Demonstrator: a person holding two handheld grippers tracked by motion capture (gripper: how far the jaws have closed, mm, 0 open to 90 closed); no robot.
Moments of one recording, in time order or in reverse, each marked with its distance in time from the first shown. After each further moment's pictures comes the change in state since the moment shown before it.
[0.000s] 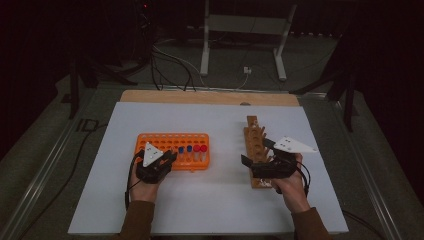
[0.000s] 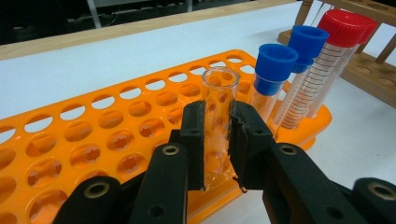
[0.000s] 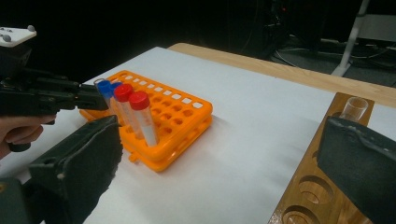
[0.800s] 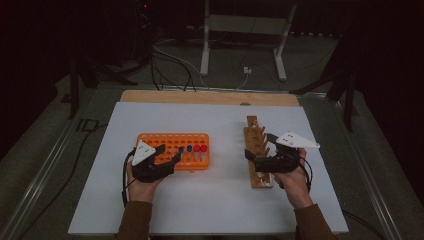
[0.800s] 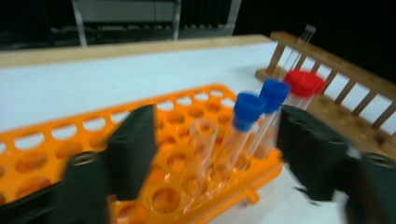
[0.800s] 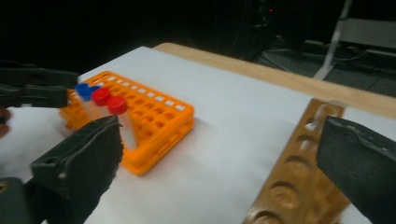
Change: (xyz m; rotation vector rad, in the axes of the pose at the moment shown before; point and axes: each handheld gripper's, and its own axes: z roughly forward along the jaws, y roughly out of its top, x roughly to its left) left arm 0.005 0.011 -0.016 -0.123 -0.080 -0.104; right arm -0.012 0.010 0.000 0.005 -0.057 -0.022
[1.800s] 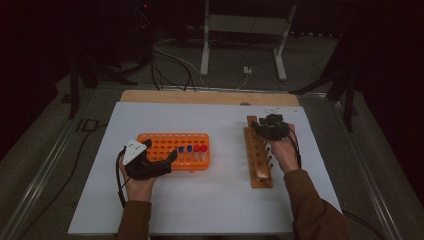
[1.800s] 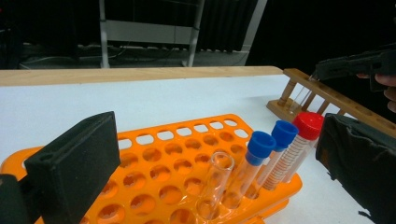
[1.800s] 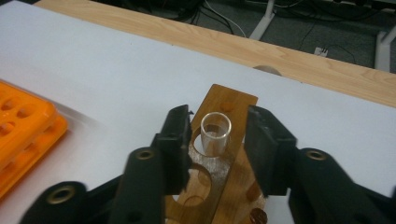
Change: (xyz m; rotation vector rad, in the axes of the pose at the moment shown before) left arm 0.005 0.008 -0.012 -0.080 0.071 -0.067; right arm -0.076 0.009 0.092 0.219 -0.229 0.041
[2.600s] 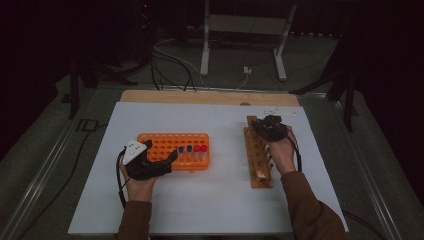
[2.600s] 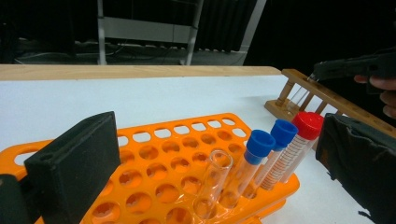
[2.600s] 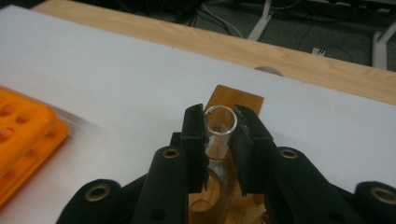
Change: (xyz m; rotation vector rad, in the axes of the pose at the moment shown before) left arm 0.000 -0.002 0.002 0.003 -0.012 -0.017; right arm 0.005 -0.003 -0.001 -0.028 -0.014 0.024
